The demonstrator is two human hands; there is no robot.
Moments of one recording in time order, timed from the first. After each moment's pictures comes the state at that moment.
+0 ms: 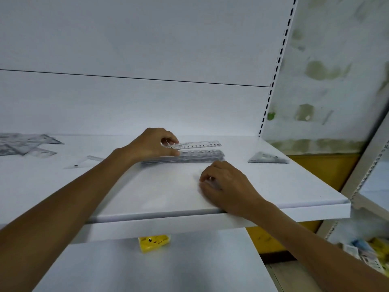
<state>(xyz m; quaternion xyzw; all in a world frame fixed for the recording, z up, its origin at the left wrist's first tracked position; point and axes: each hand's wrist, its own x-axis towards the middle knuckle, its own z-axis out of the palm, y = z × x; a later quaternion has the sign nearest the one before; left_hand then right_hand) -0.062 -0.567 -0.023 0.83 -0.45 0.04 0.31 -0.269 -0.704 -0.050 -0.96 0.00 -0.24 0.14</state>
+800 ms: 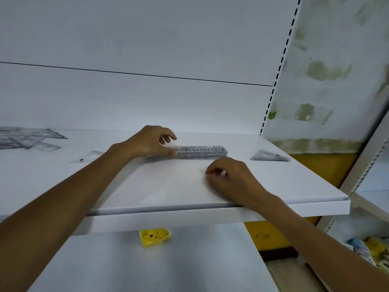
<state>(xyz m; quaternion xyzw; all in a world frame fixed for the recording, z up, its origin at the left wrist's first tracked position) -0.059 -0.551 -0.024 0.85 -0.44 0.02 0.30 -0.264 -0.707 -0.047 -0.95 0.03 -0.22 0.20</state>
